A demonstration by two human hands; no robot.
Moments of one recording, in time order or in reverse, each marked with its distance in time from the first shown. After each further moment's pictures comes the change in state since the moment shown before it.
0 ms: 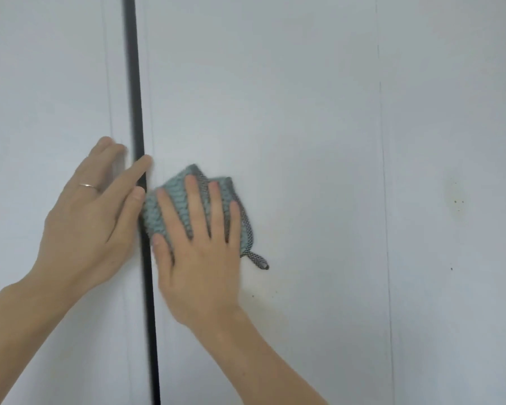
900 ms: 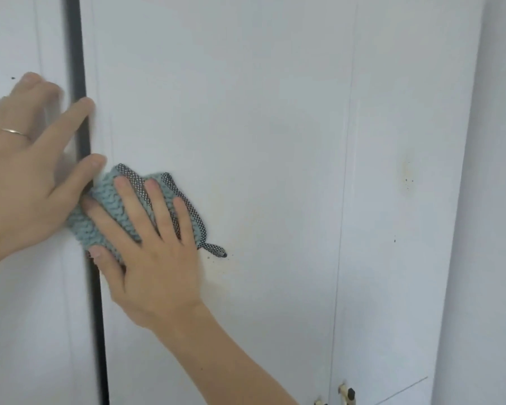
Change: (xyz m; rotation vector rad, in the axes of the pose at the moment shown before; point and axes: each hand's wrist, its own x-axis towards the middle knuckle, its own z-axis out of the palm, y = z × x) left_hand -0.007 0.001 0.015 0.046 -0.038 -0.084; right_hand -0.052 0.013 -0.003 -0.004 -0.126 -0.103
